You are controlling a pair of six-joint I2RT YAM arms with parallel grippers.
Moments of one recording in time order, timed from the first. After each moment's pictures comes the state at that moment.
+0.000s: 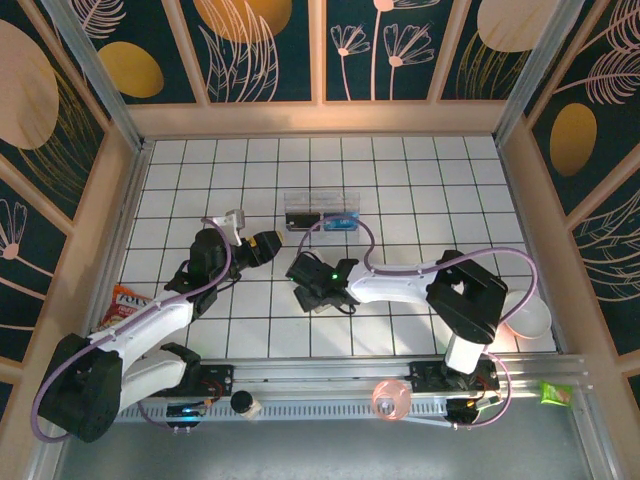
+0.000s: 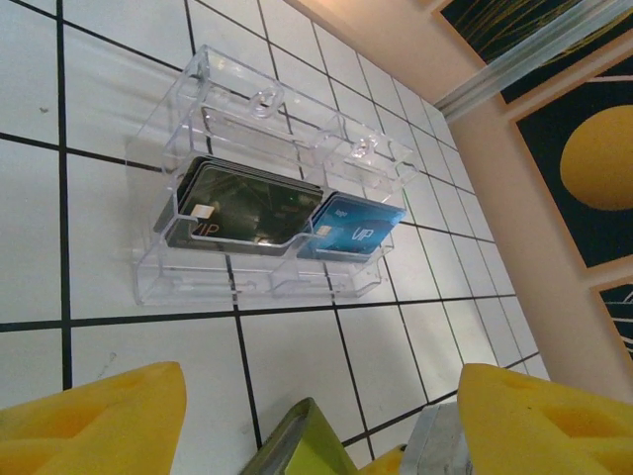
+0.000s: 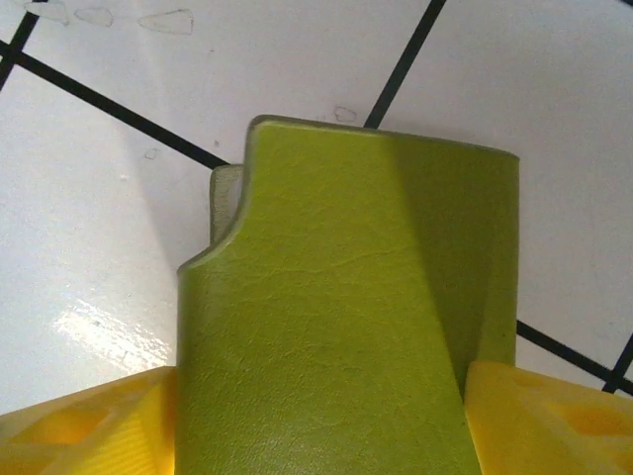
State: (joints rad) left arm -0.44 1.08 0.41 0.30 0.28 -0.76; right arm 1.13 1.74 1.03 -0.46 0.27 0.52
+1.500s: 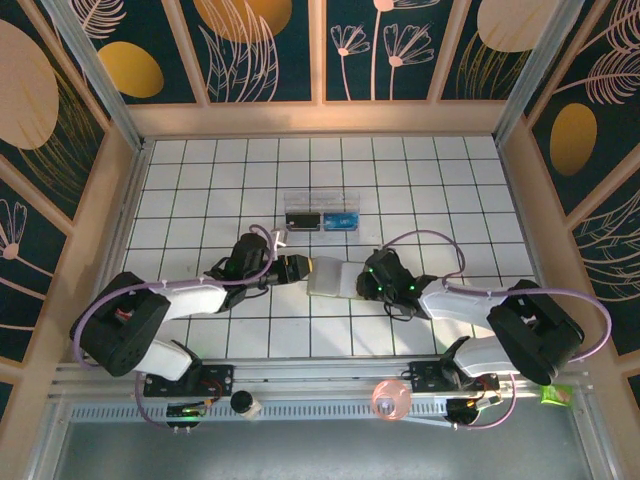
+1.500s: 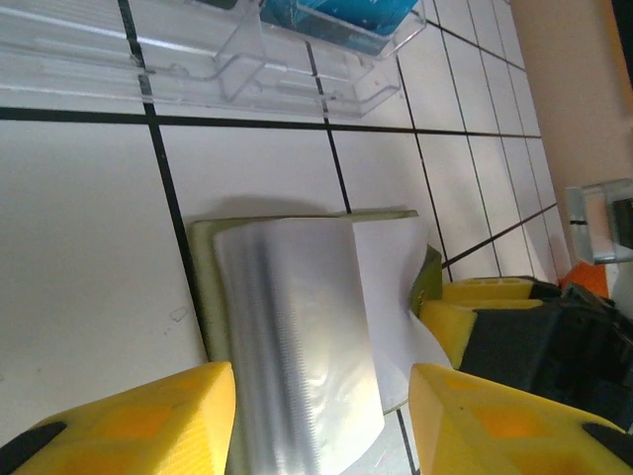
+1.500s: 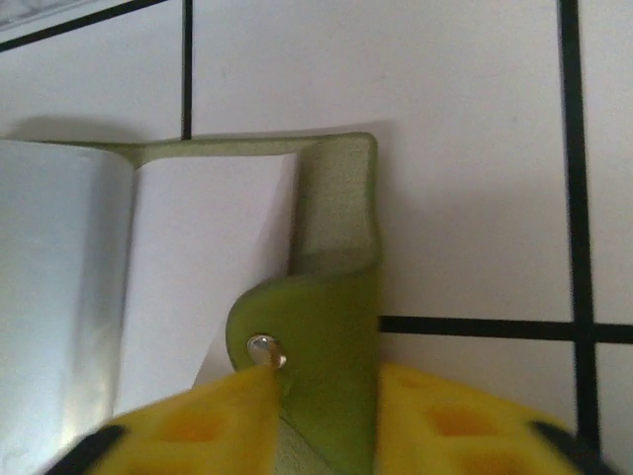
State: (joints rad) left arm -0.63 1.47 0.47 0.41 0.38 -0.80; right arm 0.77 1.33 0.44 -0.04 0.11 0.78
